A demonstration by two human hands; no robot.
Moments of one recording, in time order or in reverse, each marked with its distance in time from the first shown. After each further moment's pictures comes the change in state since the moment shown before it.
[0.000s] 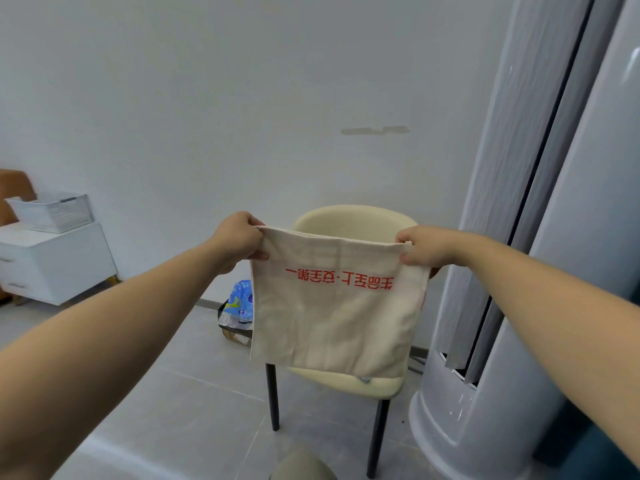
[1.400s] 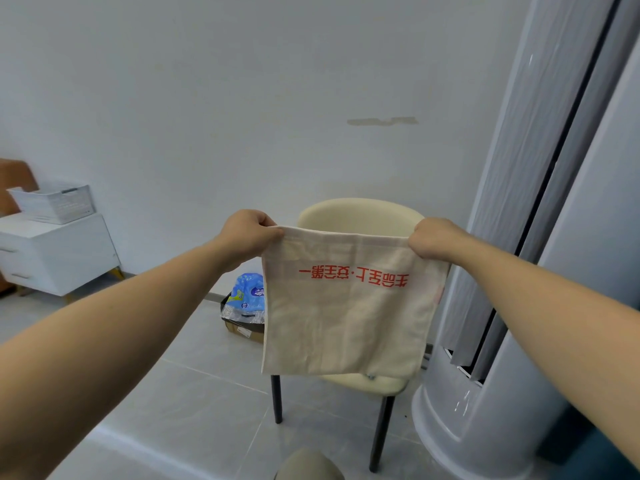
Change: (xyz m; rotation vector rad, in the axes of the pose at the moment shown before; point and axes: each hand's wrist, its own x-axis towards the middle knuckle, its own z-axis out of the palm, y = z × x) left_hand 0.000 -0.007 0.002 0.202 -0.011 0.142; right_hand 0.025 -0.011 0.014 -0.214 0.221 0.197
